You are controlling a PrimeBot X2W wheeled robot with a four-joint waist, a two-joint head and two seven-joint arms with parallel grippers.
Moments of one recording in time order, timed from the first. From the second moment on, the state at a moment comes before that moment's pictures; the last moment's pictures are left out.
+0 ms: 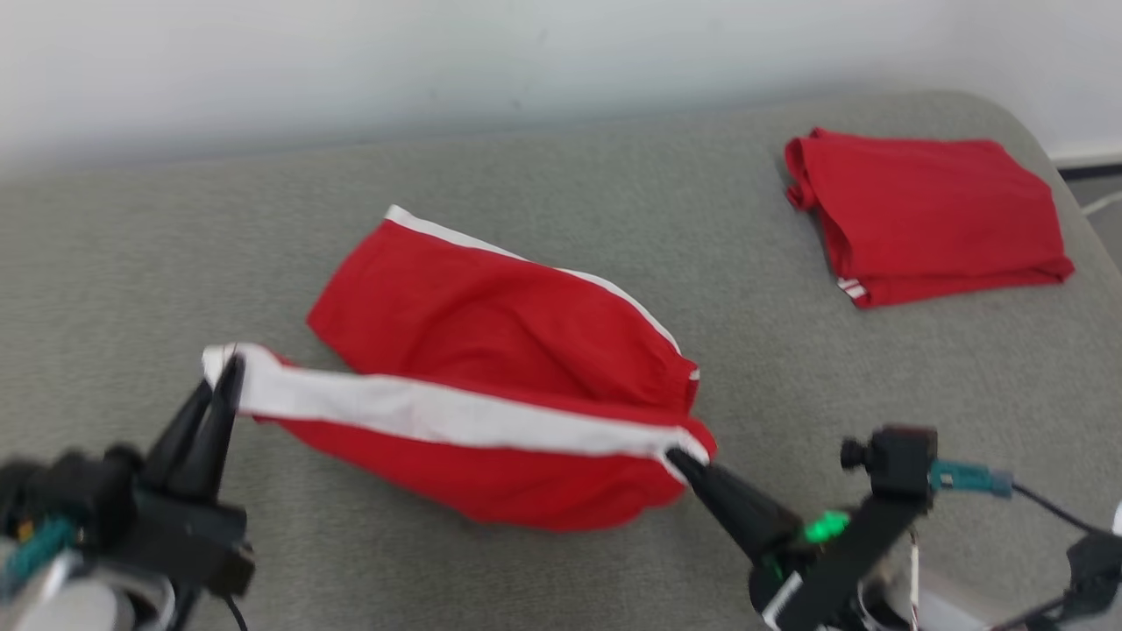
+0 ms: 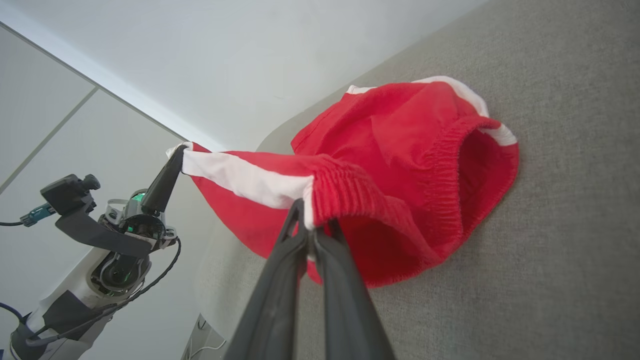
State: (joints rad) left arm -0.27 0.42 -0.19 -0.01 -0.31 -0.03 -0.21; right arm -0.48 -0.66 1.16 -0.08 1.39 0.13 -0.21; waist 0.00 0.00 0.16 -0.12
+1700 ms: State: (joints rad) left arm -0.97 0.59 -0.57 0.70 -0.45 -0.11 -0.21; right arm -0.64 -0.36 0.92 0.28 1.12 0.13 -0.26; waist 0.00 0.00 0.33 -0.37
